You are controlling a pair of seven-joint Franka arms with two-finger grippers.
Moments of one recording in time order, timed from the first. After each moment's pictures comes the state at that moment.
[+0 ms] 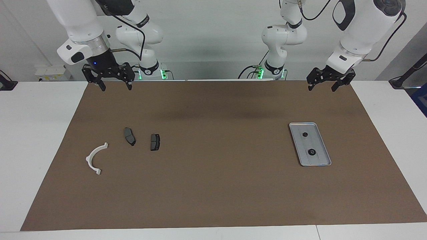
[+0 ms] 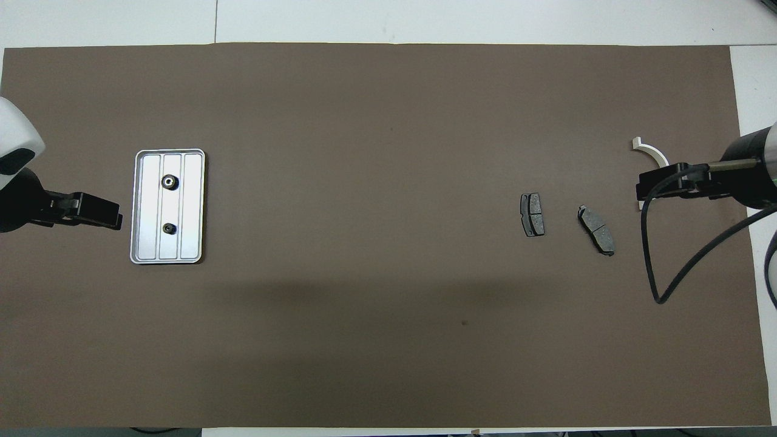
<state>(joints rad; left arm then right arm) -0.07 -0.07 -0.01 -1.71 -0.01 1.56 0.04 0.04 -0.06 0.03 -1.64 0.03 1.60 0.07</state>
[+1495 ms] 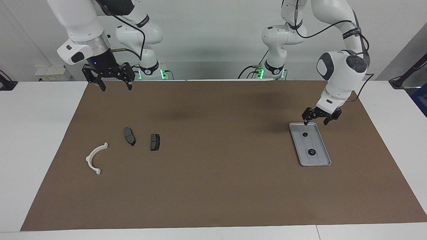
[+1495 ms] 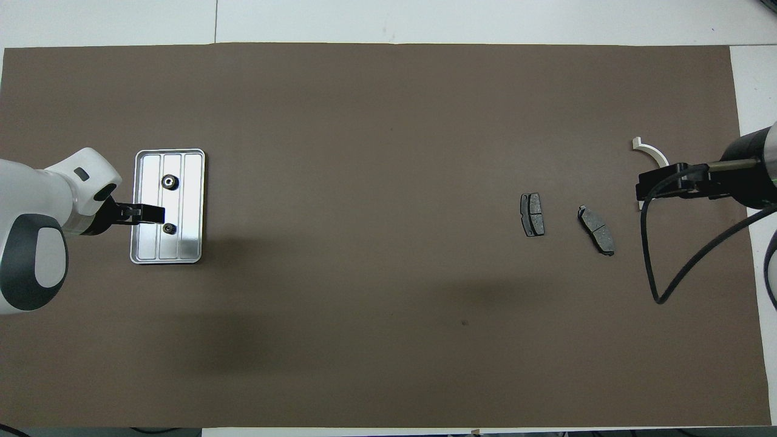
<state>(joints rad) 0.01 0.01 0.00 -2.16 -0.01 2.22 0.10 0.04 -0.06 0.03 -1.64 0.03 1.60 0.07</state>
